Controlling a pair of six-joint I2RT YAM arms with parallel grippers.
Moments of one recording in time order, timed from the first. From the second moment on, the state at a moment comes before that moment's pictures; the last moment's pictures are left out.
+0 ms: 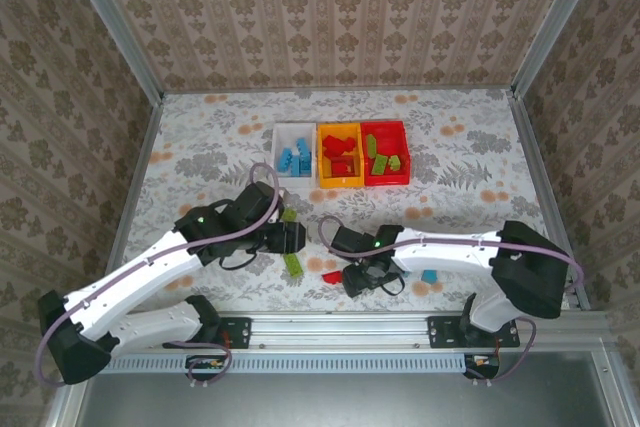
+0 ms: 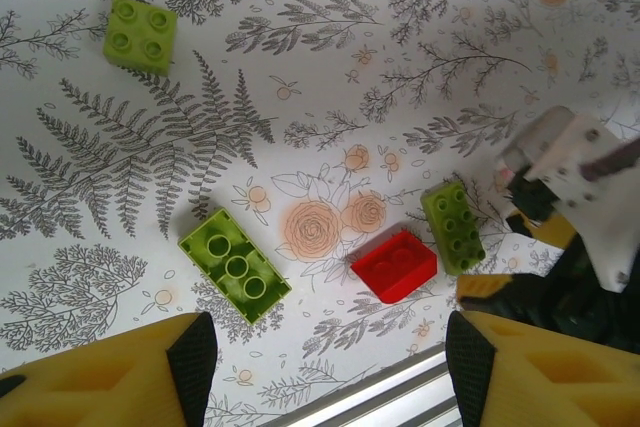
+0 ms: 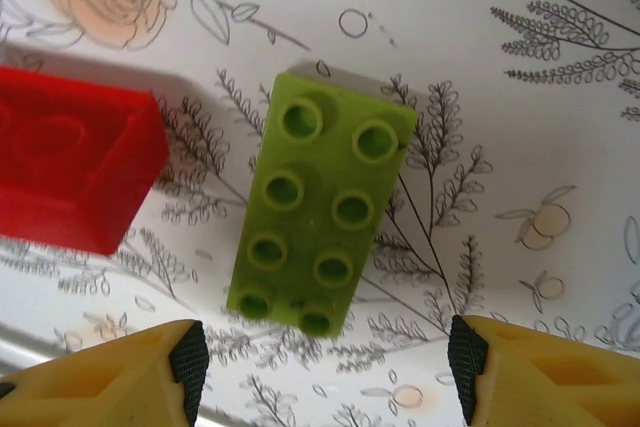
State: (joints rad) left arm -0.92 1.00 0.93 -0.91 0.03 -0.69; right arm 1.07 1.54 0.87 -0.77 0.03 0.71
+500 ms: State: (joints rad) left arm -0.92 0.95 0.93 -0.92 0.05 -0.68; right arm 1.07 1.66 0.92 -0.74 0.10 0.79
